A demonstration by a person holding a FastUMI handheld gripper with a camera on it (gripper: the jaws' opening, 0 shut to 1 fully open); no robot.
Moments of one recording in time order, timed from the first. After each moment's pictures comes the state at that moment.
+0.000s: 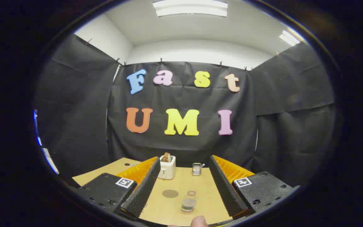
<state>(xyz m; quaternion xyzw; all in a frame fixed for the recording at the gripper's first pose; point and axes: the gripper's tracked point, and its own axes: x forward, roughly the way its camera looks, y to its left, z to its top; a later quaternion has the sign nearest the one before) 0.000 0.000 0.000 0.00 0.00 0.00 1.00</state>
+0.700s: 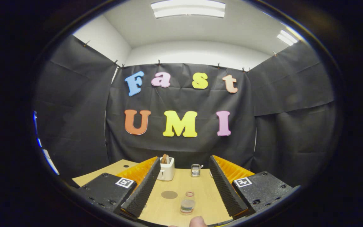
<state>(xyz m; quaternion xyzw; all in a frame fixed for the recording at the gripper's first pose) -0.003 -0.008 0.007 0.01 -0.01 -0.01 1.00</state>
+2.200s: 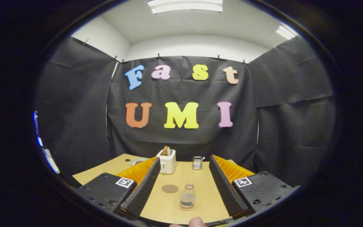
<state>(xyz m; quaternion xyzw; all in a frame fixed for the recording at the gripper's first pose) 0.004 -0.019 -0.042 0.01 0.02 0.00 1.00</state>
